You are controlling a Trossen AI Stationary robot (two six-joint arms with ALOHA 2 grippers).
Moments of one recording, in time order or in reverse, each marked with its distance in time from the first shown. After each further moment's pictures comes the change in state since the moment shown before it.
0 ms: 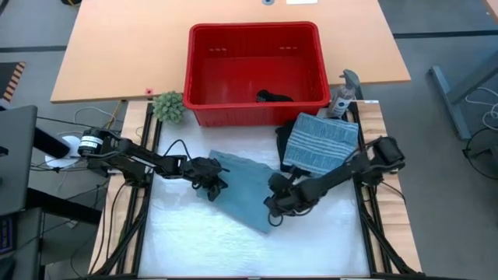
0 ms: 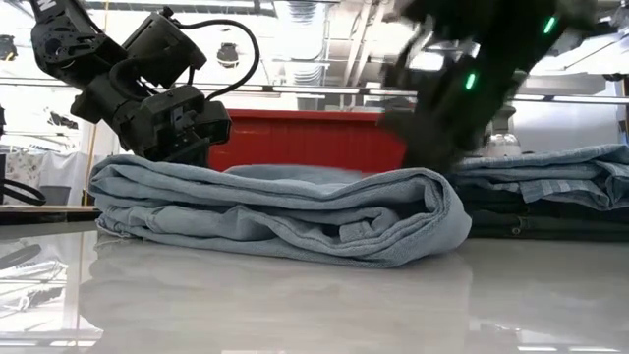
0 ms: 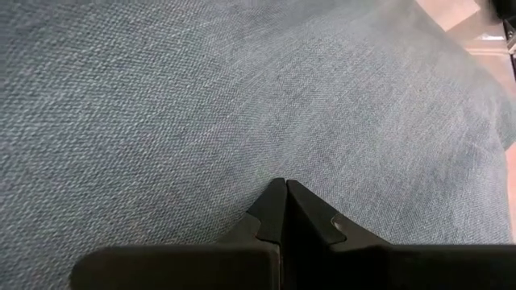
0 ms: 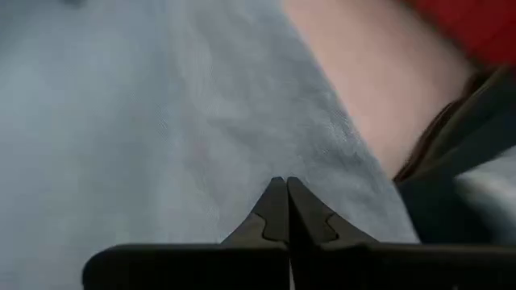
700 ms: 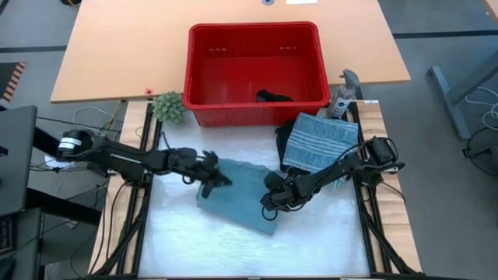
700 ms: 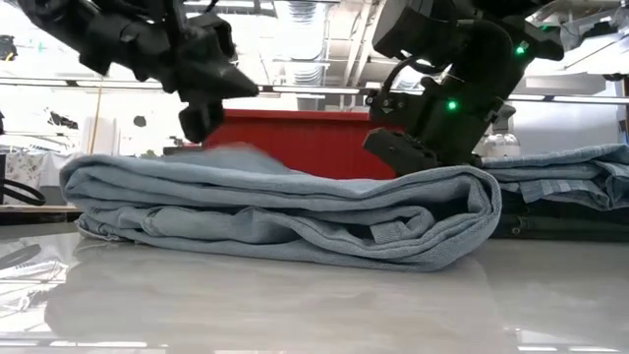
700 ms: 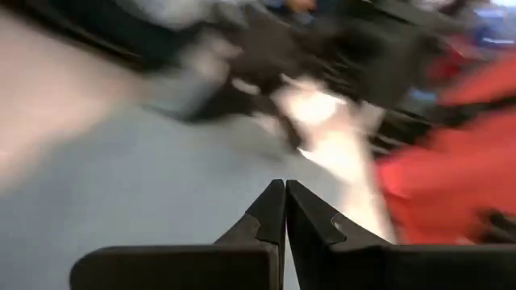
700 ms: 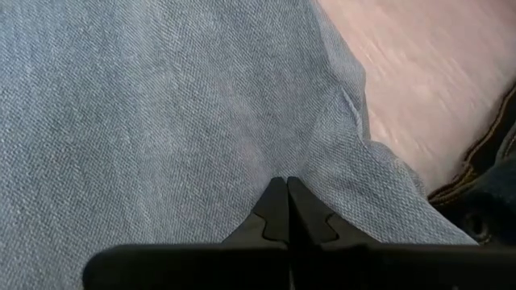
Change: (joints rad) left arm -0.005 -0.261 0.074 0.014 0.081 0.006; right arm -0.062 0.067 -0.003 0.068 -0.173 0.012
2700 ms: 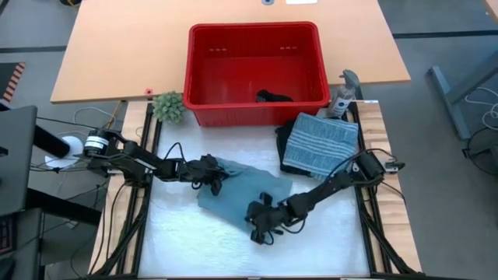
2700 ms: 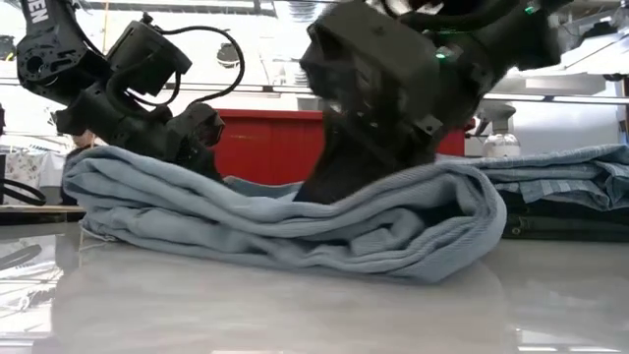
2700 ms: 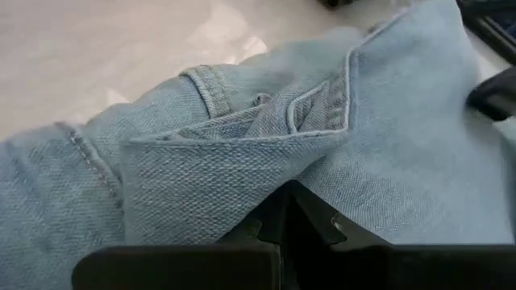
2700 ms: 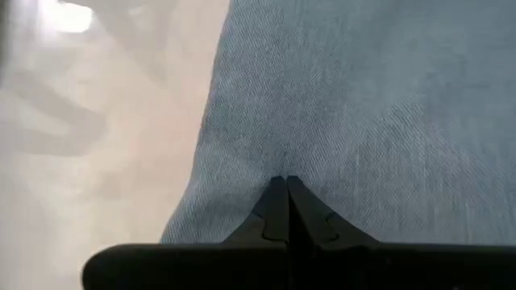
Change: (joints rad) left arm -0.016 0.326 -0.157 0.227 -0.367 -0.065; right arm 0.142 0.190 0.119 0.458 -0.311 -0.217
